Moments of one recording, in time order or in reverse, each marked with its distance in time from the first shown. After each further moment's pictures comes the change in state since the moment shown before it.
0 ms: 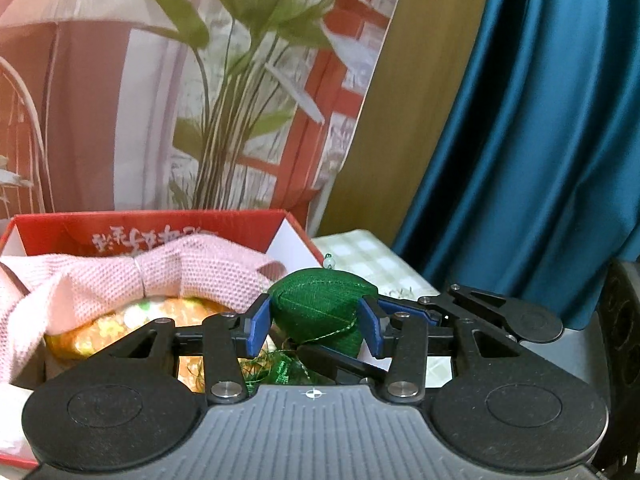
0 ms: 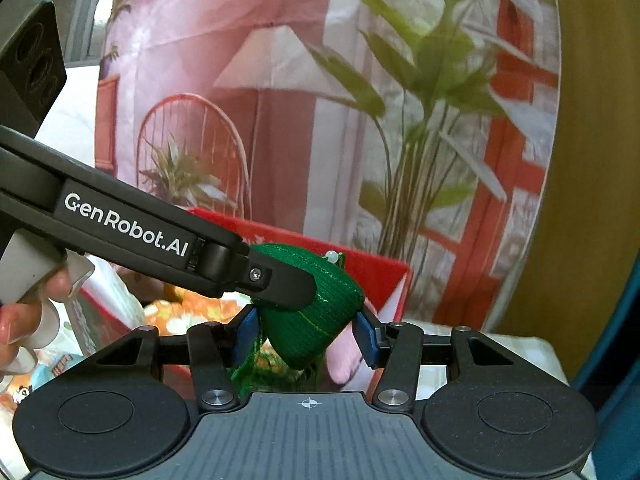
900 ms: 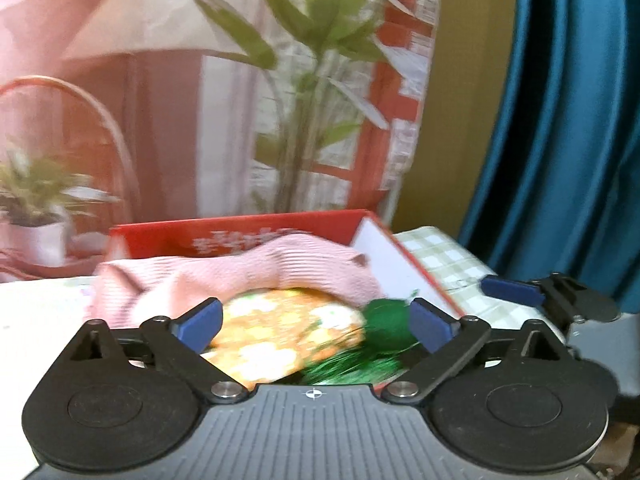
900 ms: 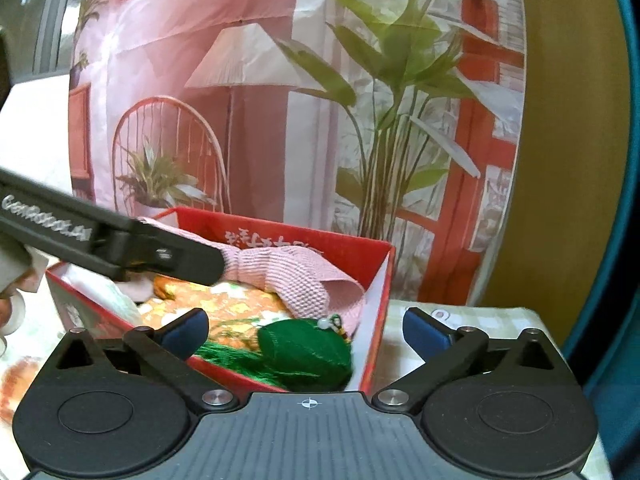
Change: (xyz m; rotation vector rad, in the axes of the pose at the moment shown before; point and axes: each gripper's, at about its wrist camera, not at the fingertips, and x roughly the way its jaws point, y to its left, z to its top) left arm -0.064 0.019 -0.006 0.057 -0.022 0.236; right arm -0.016 0.010 -0.002 0.098 0.015 -0.065
